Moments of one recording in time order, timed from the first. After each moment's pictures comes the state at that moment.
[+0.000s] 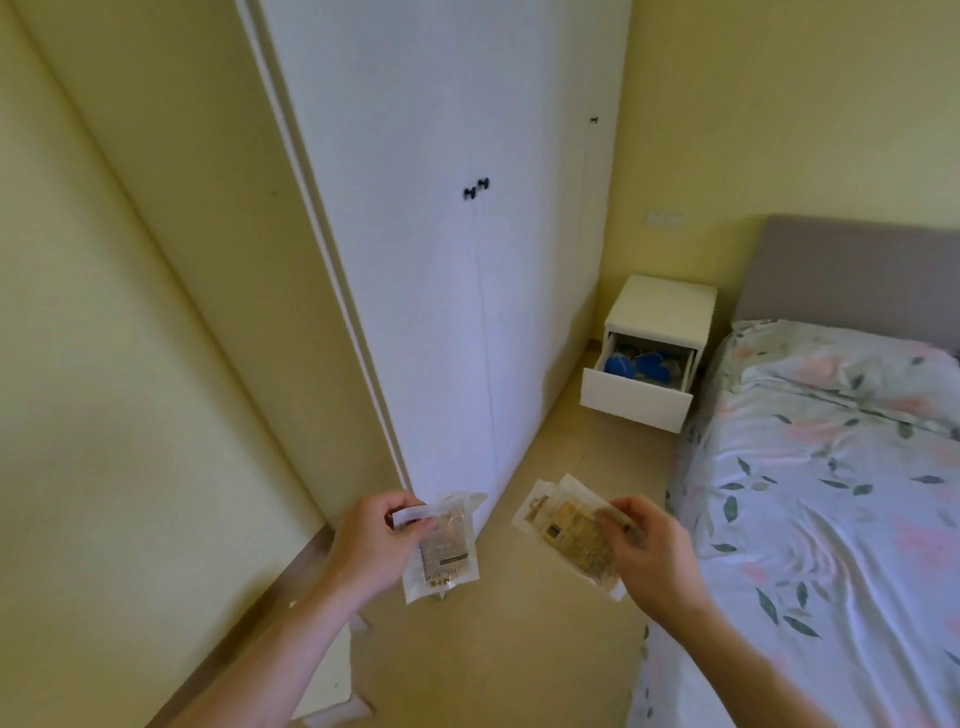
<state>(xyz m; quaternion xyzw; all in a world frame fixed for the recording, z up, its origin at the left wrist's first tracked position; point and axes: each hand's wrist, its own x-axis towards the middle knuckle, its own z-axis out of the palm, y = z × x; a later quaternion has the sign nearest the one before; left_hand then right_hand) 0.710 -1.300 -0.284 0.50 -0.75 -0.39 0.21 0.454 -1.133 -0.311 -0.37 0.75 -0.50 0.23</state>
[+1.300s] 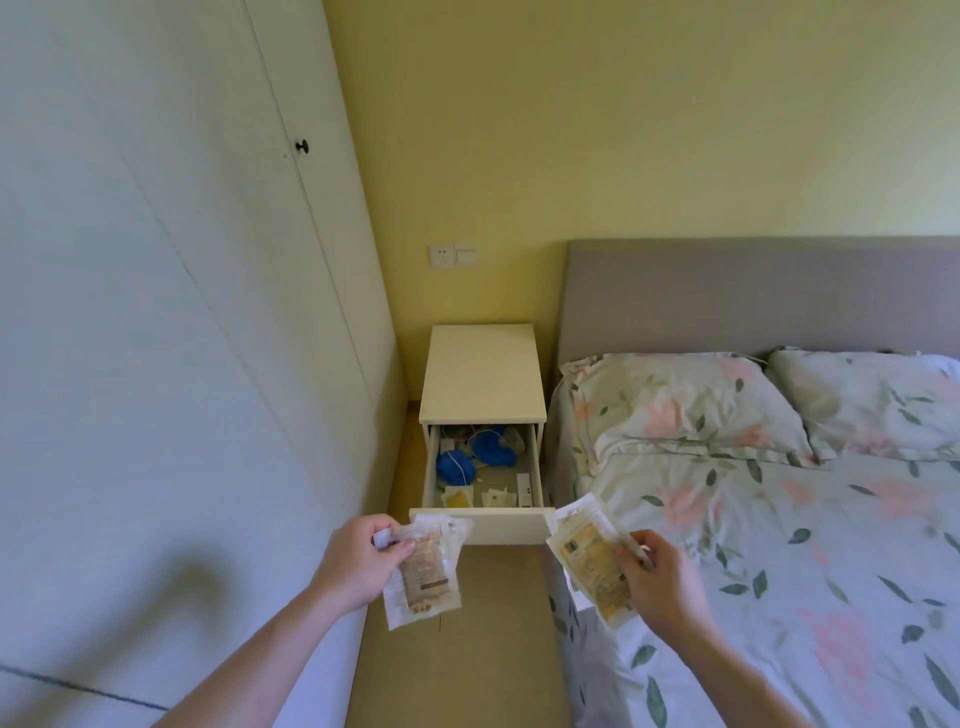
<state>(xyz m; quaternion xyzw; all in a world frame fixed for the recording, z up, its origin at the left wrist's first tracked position) 0.053 -1.747 -0.347 0.32 -0.87 -0.39 0.00 -0.111 -1.438 -0.371 -0.05 0.87 -0.45 0.17</state>
